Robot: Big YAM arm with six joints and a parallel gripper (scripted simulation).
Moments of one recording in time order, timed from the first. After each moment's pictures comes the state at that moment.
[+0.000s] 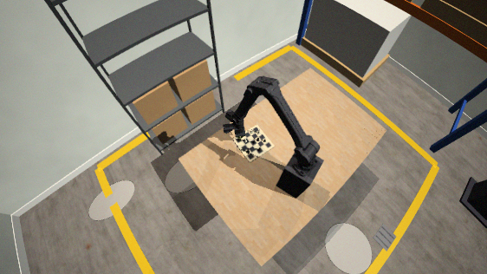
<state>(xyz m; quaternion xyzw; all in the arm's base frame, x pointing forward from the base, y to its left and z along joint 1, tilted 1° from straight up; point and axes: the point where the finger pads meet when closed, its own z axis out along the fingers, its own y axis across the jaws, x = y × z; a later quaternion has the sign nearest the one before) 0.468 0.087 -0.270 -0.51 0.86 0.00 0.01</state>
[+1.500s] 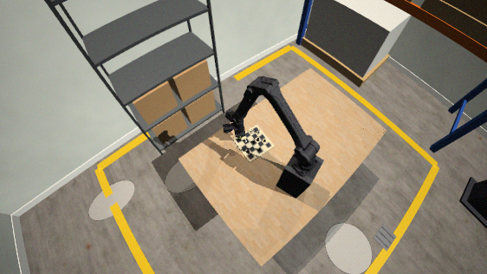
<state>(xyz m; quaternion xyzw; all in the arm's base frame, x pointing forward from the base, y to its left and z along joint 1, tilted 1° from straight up) 0.469 0.087 -0.270 -0.51 0.86 0.00 0.01</state>
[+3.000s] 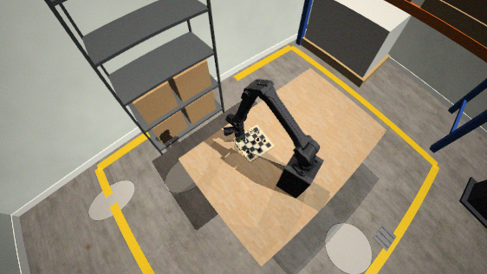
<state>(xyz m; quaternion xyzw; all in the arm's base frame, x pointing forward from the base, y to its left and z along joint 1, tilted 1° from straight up) 0.469 0.087 -0.309 -0.51 0.86 0.00 0.01</state>
